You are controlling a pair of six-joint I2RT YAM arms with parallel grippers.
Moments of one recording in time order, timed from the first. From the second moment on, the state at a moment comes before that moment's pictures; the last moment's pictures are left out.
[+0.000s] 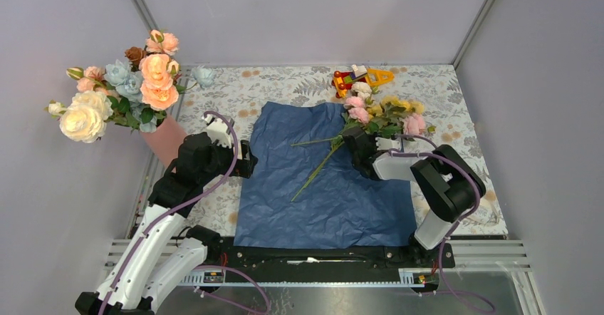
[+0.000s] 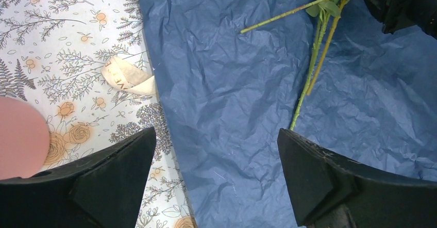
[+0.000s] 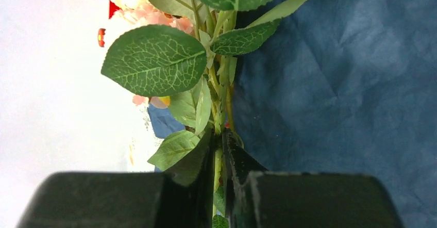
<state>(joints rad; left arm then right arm) -0.36 0.69 0.77 -0.60 0.08 -0.17 0.60 1.72 0.73 0.22 0.73 1.74</state>
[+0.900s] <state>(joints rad) -0.36 0.69 0.77 -0.60 0.08 -0.17 0.60 1.63 0.63 0.27 0.73 1.69</state>
